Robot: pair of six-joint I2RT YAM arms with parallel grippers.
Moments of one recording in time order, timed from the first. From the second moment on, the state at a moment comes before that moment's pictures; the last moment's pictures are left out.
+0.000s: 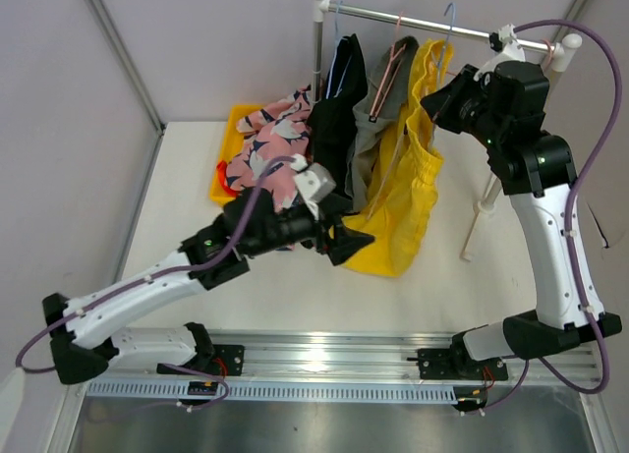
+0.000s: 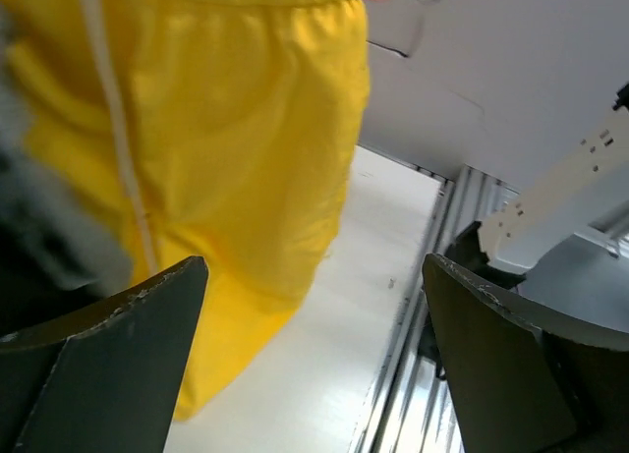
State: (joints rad) left arm -1.00 1.06 1.14 -0.12 0.14 -0.18; right arm 0.29 1.43 1.99 -0.77 -0.02 0.52
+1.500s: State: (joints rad) left arm -1.57 1.30 0.83 0.33 -0.29 -0.24; right arm 0.29 1.27 2.01 -0.98 -0.01 0.61
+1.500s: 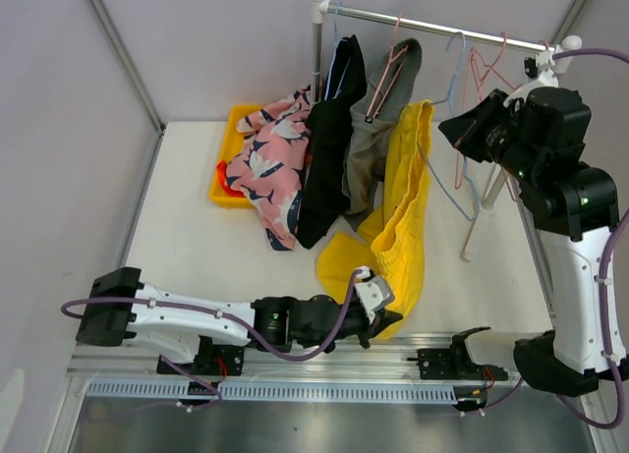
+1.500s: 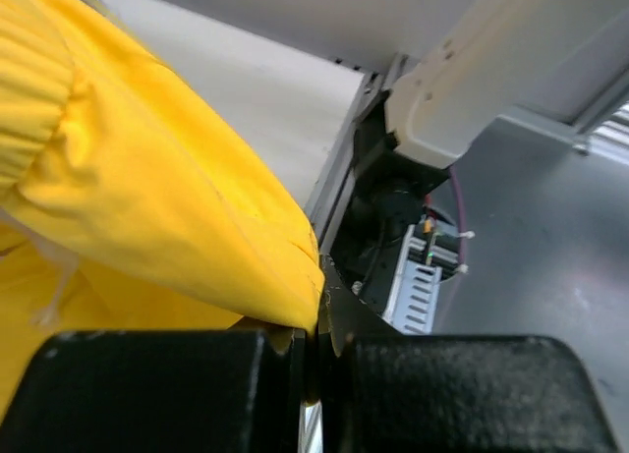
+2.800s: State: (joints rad) left arm -0.63 1.48 2.55 -0.62 -0.48 0.02; right arm 0.12 1.41 2.03 -0.93 -0.03 0.59
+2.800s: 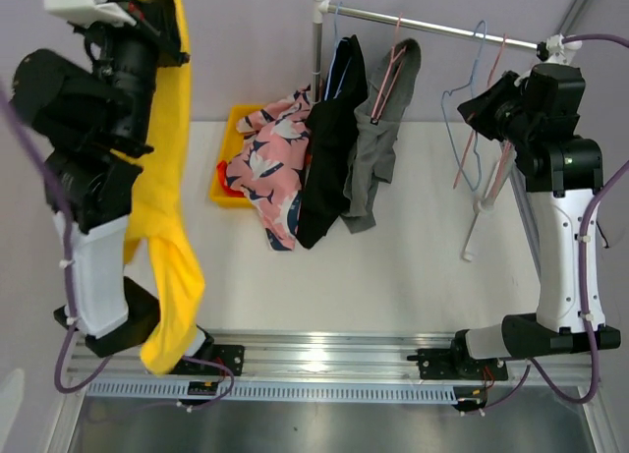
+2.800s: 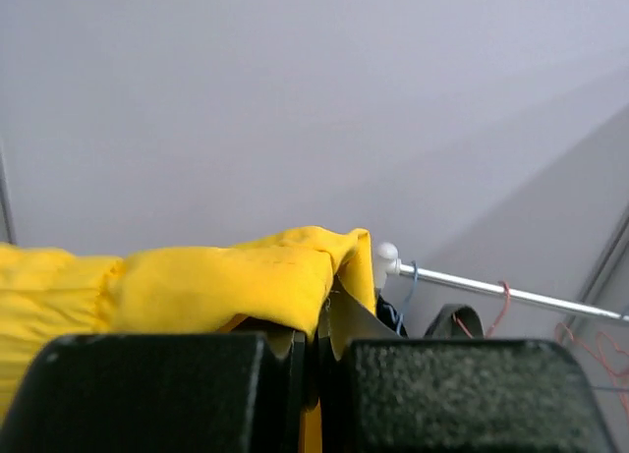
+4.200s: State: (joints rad) left arm -0.31 1.08 1.16 -0.38 0.01 -0.27; right arm 0.06 1.56 2.03 -0.71 -0.12 0.59
